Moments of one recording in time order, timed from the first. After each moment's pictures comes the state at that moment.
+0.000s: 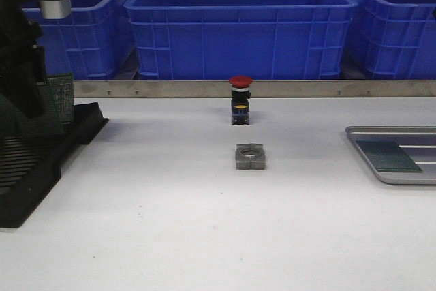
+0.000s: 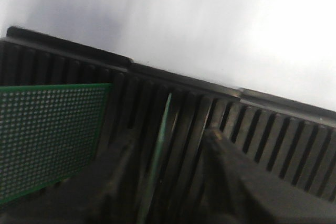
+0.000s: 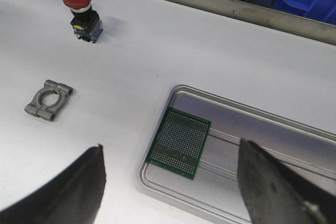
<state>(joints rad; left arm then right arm) -0.03 2.04 -1.68 -0.27 1.20 1.37 -0.08 1.13 -0.77 0.65 0.43 -0.84</state>
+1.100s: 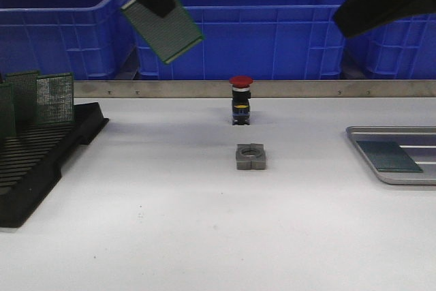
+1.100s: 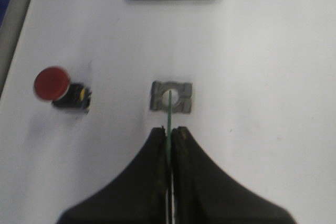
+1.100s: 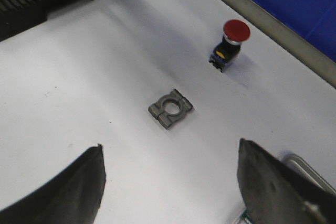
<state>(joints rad) -0.32 1.91 -1.79 -0.67 1.22 1.38 0.32 1.10 -0.77 0.65 0.41 -1.00</state>
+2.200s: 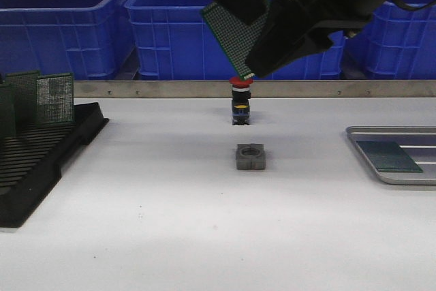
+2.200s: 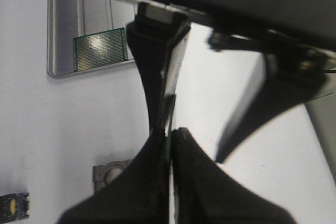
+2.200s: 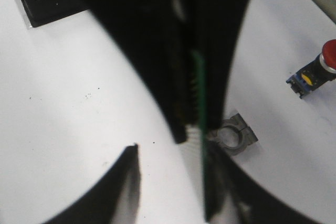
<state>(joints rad) -0.51 1.91 -1.79 -0.68 1.25 1.43 0.45 1.42 -0.95 0.68 0.44 -1.06</state>
